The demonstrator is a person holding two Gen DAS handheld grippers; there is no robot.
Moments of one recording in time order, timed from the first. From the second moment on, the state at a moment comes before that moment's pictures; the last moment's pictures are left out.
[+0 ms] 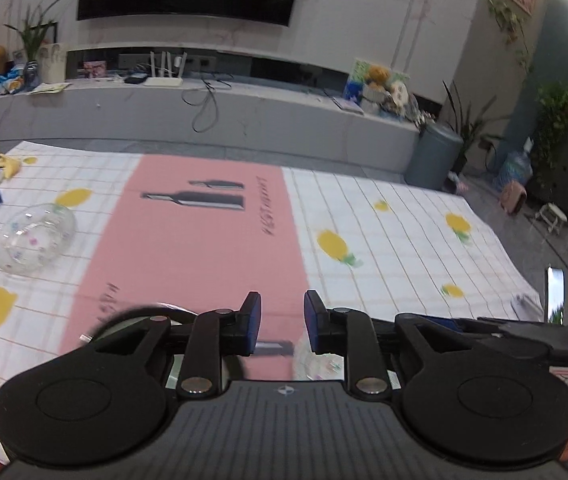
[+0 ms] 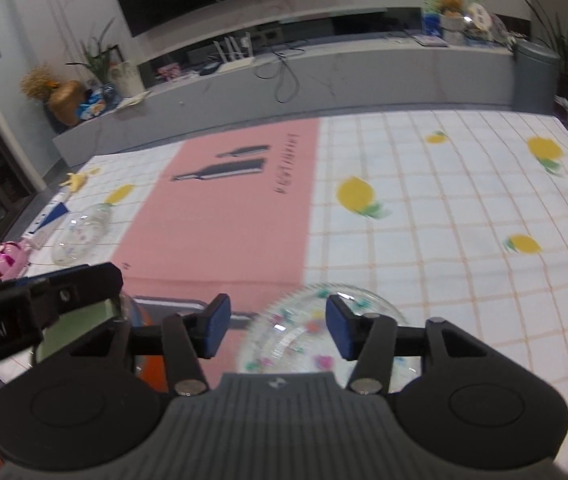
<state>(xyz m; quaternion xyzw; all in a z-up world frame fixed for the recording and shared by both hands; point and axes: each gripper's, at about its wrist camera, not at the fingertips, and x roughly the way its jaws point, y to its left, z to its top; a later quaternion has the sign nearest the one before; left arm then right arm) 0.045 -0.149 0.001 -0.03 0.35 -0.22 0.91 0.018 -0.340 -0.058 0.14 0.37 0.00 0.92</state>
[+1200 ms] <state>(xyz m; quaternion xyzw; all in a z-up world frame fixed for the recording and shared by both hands) 0.223 0.085 -0.043 -0.10 0.37 -0.09 0.92 0.245 -0.172 -0.065 0.19 0.46 0.08 0.87</state>
